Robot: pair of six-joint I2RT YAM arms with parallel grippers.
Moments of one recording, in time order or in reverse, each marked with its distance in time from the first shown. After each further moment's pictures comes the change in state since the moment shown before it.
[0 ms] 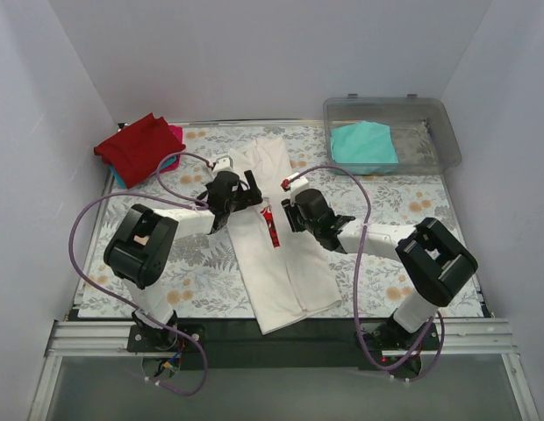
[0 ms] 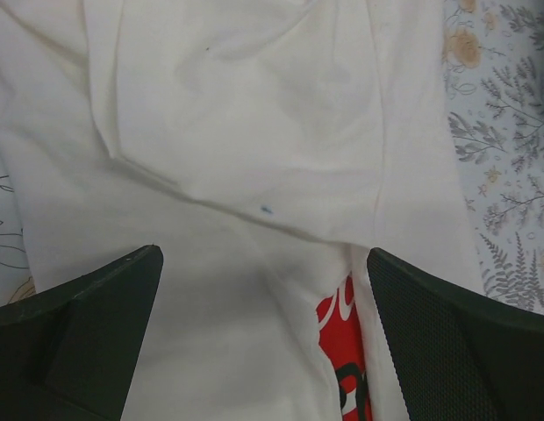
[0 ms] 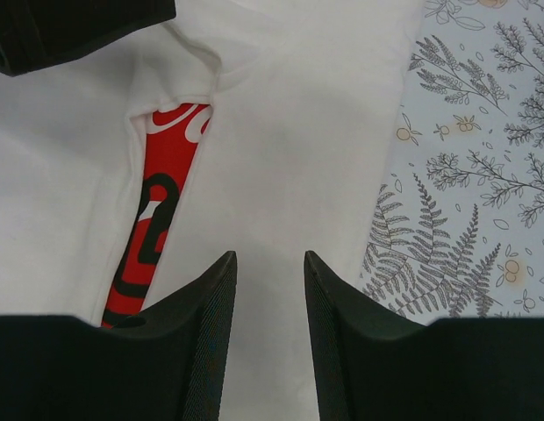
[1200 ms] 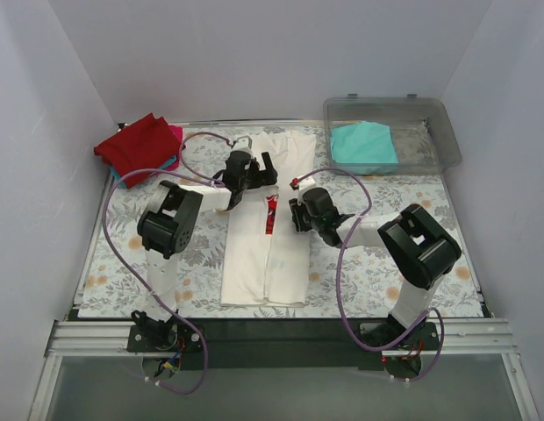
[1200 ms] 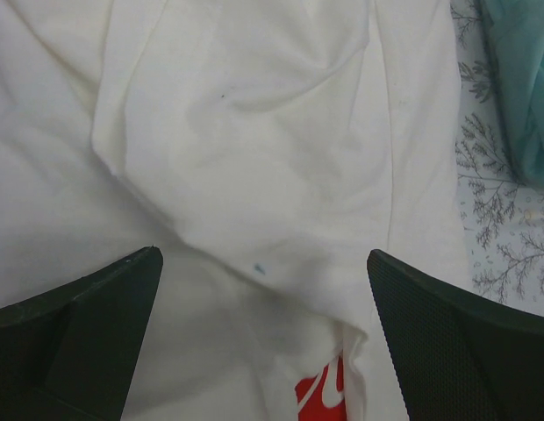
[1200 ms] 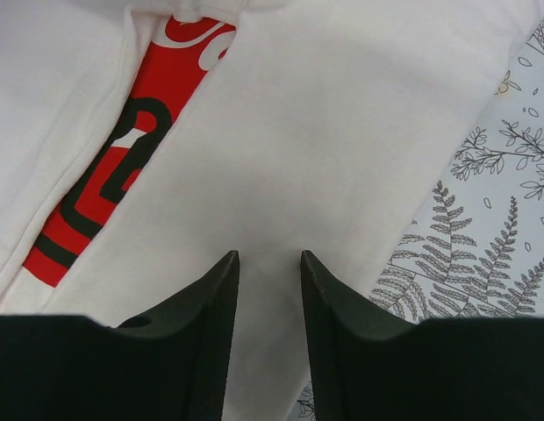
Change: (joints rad) left arm 0.024 0.395 0.408 0.073 0.141 0.108; right arm -0.122 0.173 -0.017 0.145 -0.133 0.044
